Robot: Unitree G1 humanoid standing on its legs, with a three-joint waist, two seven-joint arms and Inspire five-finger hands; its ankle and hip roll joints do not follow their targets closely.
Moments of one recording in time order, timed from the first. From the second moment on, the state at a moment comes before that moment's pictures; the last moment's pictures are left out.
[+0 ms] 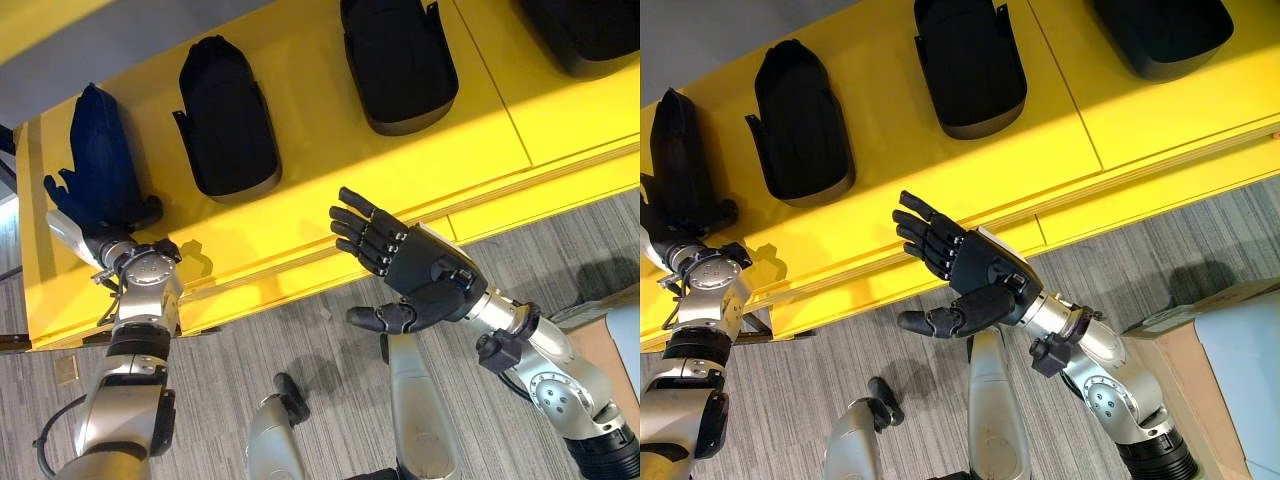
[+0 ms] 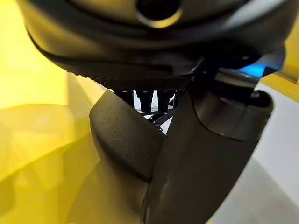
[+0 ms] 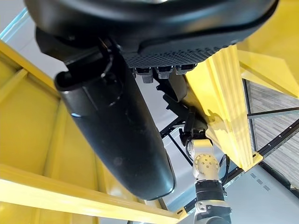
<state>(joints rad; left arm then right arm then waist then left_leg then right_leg) -0.70 0.58 0.05 0.75 -0.36 -0.03 0.79 -0.15 -0.60 0.15 -0.39 0.91 0.18 0.48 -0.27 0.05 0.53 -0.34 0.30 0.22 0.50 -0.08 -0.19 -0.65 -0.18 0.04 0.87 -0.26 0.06</state>
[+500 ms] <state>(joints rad) -0.70 0.57 0.05 0.75 -0.39 -0.05 0.78 -0.15 -0.60 0.16 -0.39 0.91 0.18 0.47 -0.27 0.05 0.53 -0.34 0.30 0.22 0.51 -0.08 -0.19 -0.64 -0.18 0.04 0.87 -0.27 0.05</state>
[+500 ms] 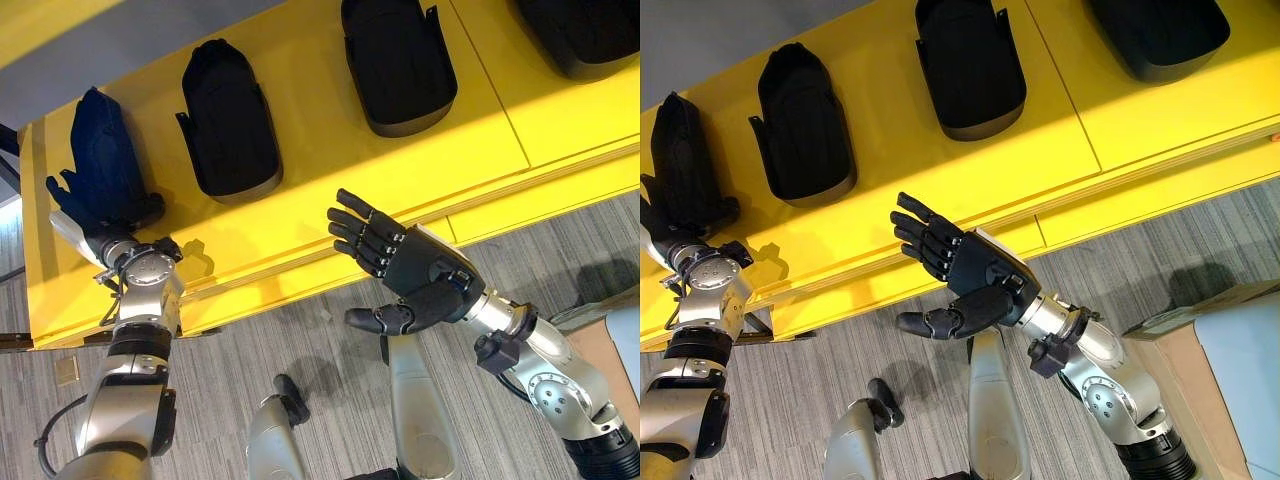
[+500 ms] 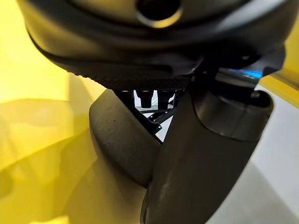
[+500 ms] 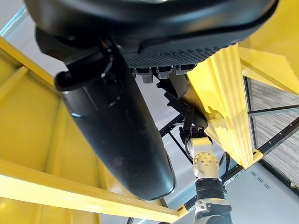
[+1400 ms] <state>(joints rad) -0.60 0.58 0.03 0.66 -0.21 -0.02 0.70 -0.13 -0.59 0.17 -0.39 0.91 0.13 0.45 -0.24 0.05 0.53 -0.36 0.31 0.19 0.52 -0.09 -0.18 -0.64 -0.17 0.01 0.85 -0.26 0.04</state>
